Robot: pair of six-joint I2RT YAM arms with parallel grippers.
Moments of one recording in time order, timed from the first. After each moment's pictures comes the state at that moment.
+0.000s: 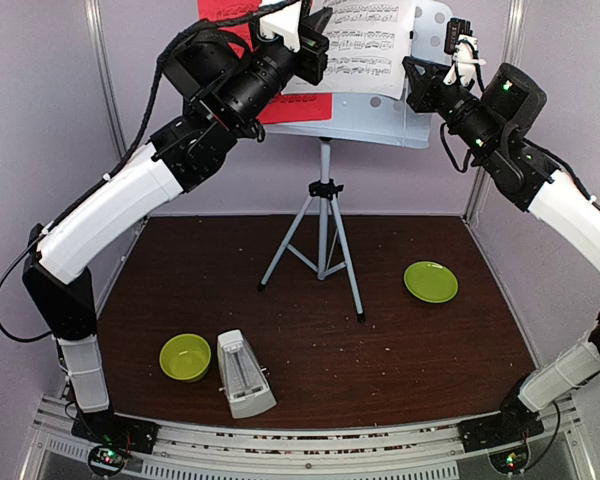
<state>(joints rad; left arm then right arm) -1.03 1.92 2.30 0.24 -0.20 0.60 0.62 1.41 1.63 0.18 0.16 0.02</state>
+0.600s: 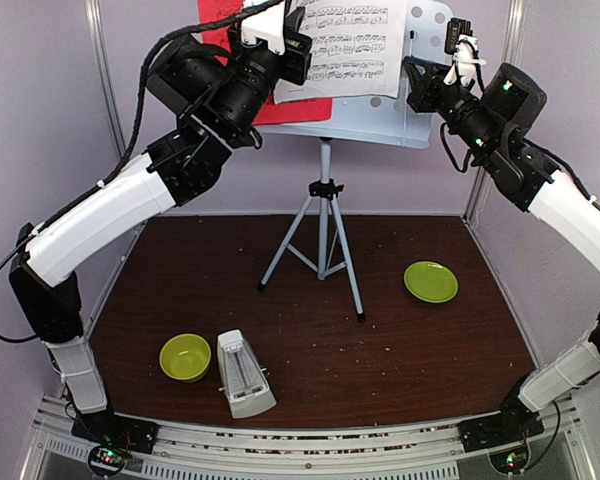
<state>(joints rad) -1.05 1.84 2.12 0.44 -0.38 0.69 0.62 1.41 1.63 0.18 0.16 0.02</state>
